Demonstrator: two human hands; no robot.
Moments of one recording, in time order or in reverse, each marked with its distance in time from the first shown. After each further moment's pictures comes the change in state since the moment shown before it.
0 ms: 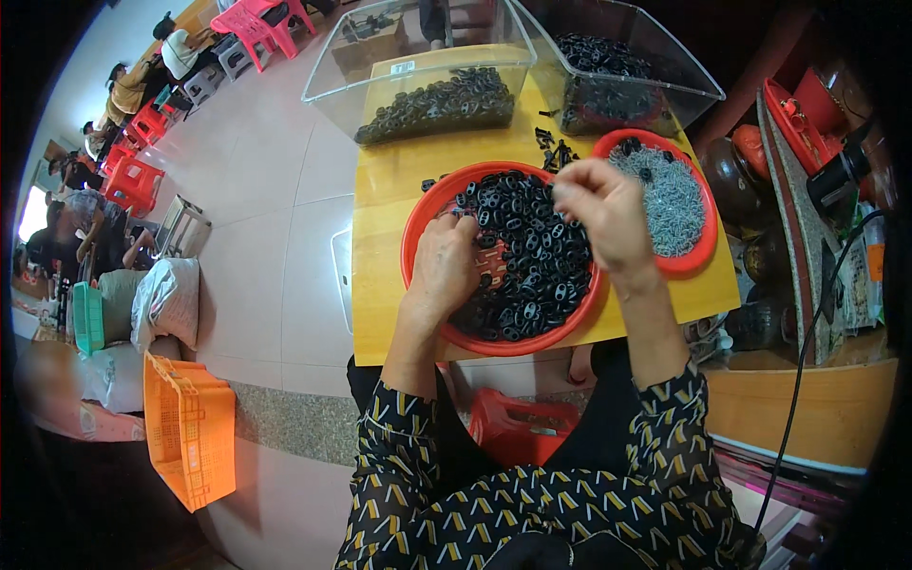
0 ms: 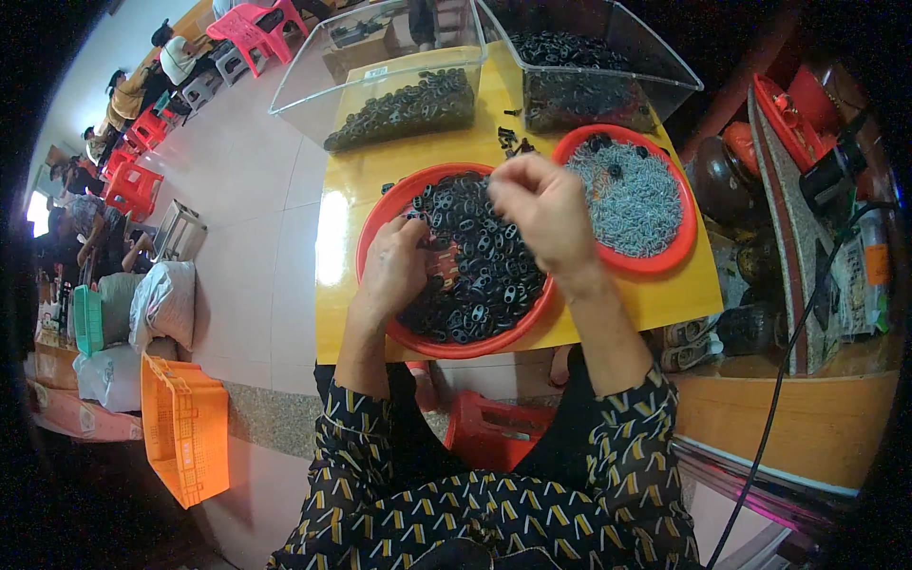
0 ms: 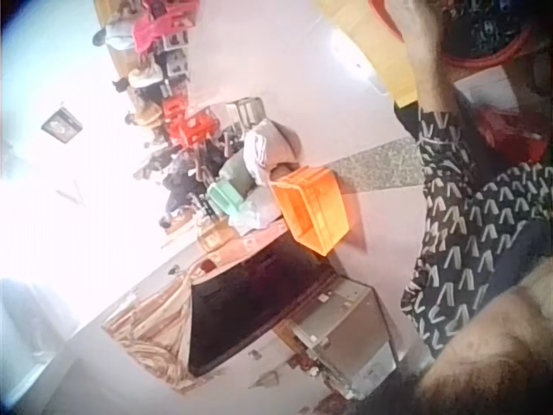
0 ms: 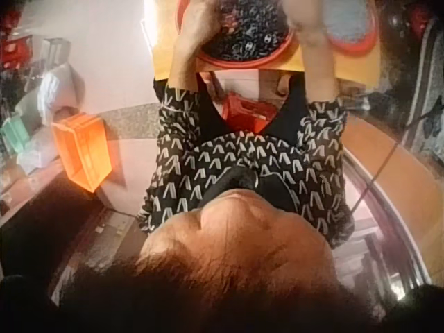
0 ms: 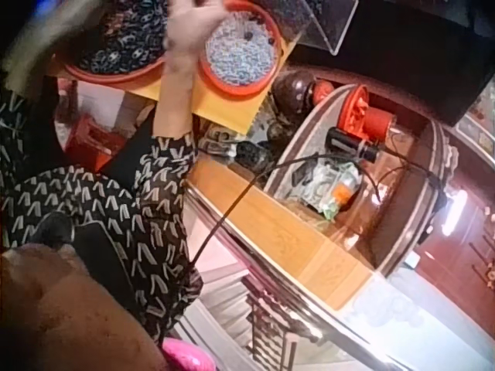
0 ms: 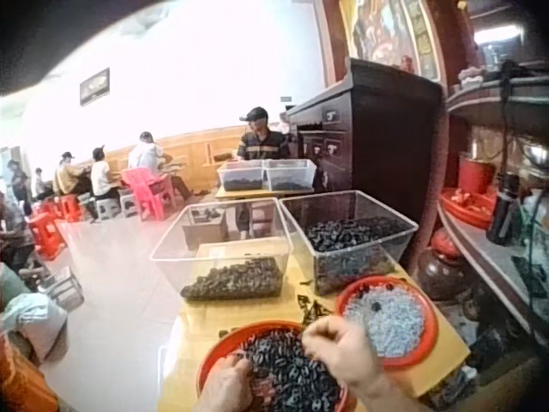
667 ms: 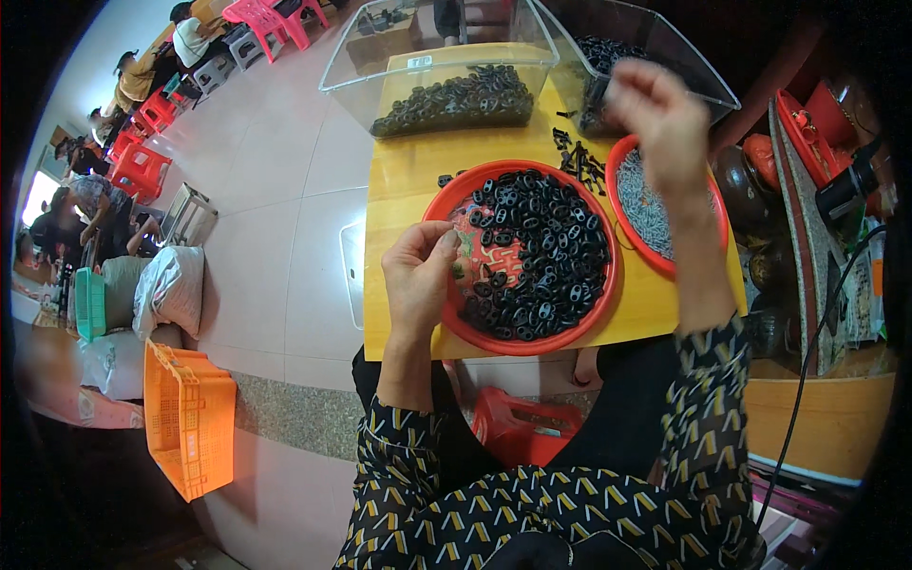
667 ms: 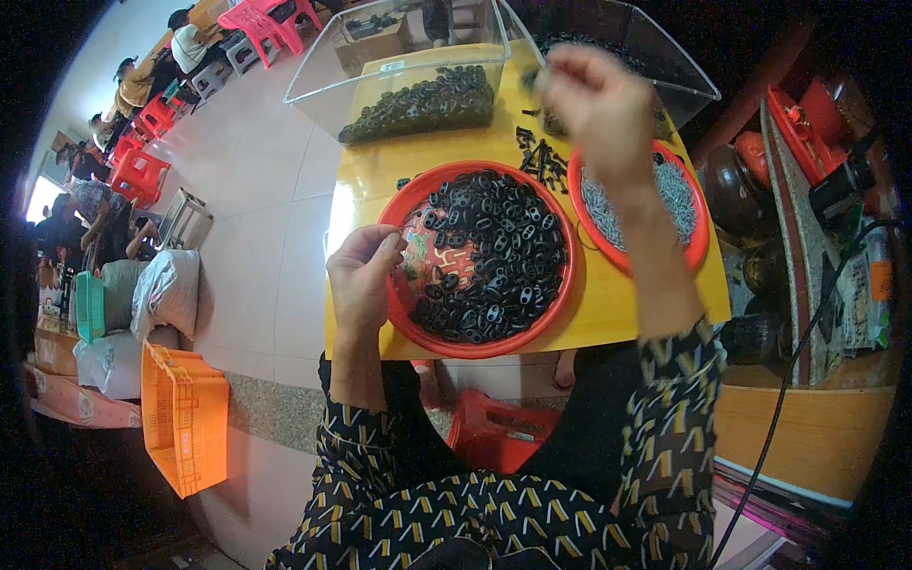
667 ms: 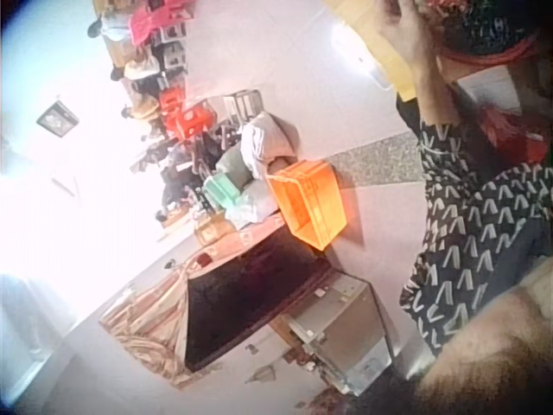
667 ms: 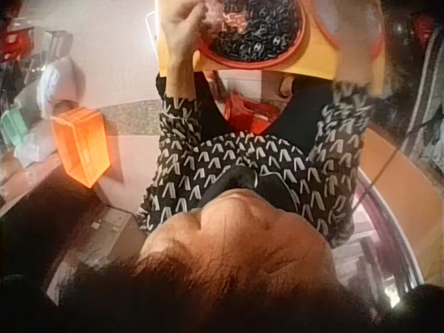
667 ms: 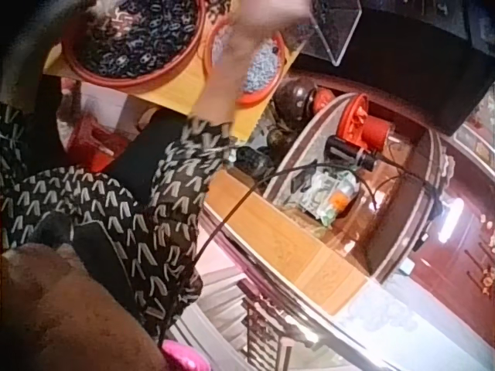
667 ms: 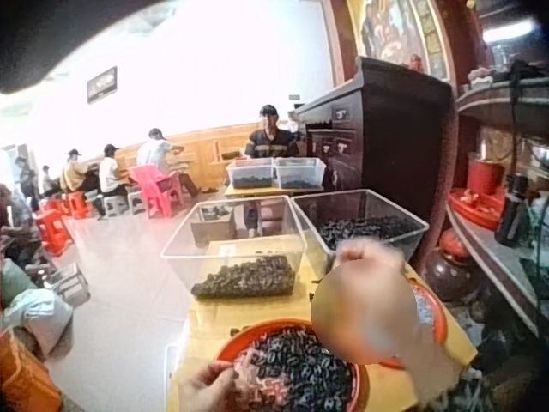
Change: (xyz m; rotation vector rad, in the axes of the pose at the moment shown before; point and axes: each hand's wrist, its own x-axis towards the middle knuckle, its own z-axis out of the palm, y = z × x) left_hand -0.036 0.000 -0.036 -1.033 0.349 -0.558; right_hand 0.067 -0.038 -0.004 -0.234 0.127 -0.357
